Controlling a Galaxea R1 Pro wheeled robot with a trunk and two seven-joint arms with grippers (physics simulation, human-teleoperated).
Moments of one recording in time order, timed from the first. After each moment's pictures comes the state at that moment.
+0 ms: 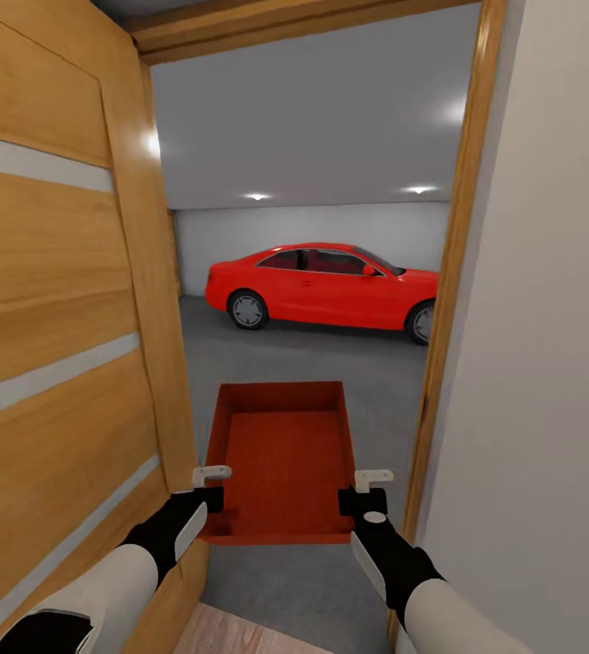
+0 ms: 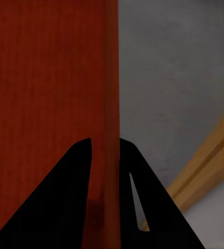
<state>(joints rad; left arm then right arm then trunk) -0.75 -0.06 -0.10 -0.36 0.17 0.28 0.21 -0.64 0.17 0.13 -0.46 0.00 0.06 -0.28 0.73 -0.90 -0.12</state>
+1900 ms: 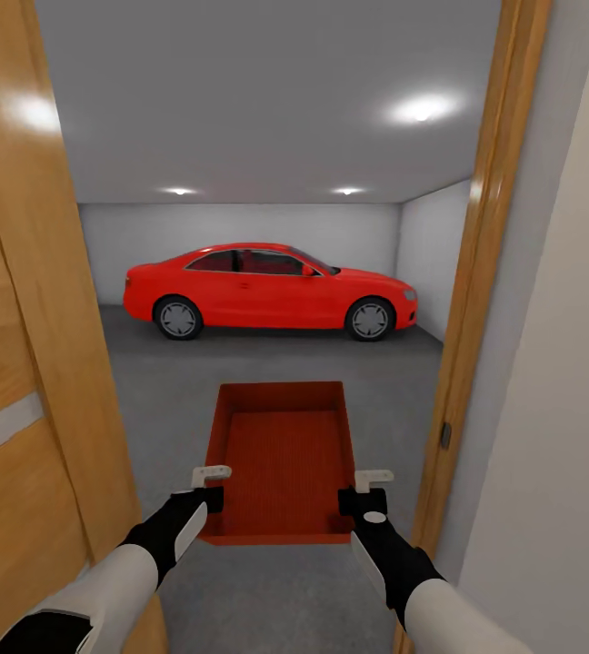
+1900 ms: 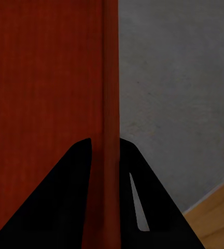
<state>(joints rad) -0.75 -0.06 -0.10 -0.36 0.17 0.28 0.21 -0.64 0.17 0.13 -0.46 0.00 0.06 -0.28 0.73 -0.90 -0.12</state>
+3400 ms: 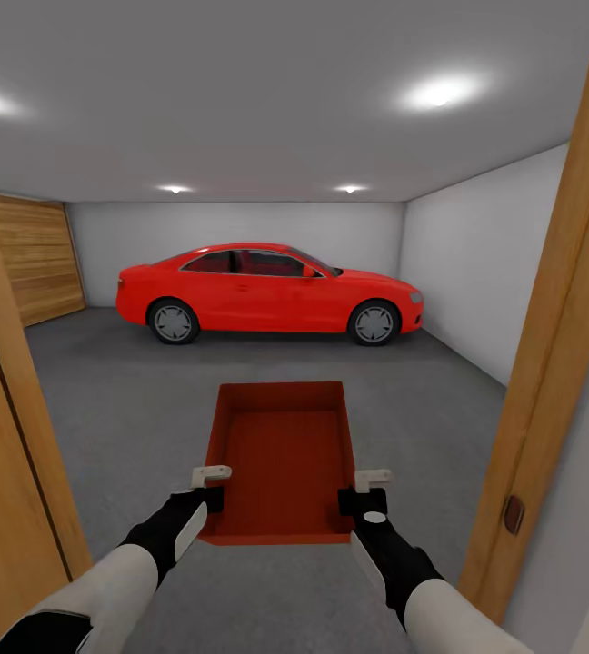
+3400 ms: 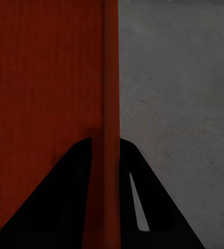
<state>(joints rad) -0.75 -0.06 -0.10 -0.36 0.17 0.28 0.21 -0.64 0.17 0.13 -0.46 0.00 0.06 -0.28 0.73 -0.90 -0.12</state>
